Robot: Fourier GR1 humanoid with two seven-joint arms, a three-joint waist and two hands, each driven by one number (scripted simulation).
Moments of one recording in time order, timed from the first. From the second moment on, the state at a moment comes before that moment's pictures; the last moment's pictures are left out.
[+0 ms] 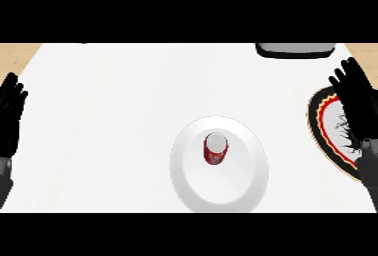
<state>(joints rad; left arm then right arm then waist) -0.19 0.61 -0.06 -1.36 0.30 0.36 0.03 -0.31 -0.47 -0.04 -1.34 -0.46 -0.13 0.09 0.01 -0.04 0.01</state>
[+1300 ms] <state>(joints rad) -0.27 0.44 -0.24 -1.38 0.21 0.26 0.03 -0.51 -0.24 0.74 -1.68 0.43 -0.34 0.47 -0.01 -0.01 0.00</state>
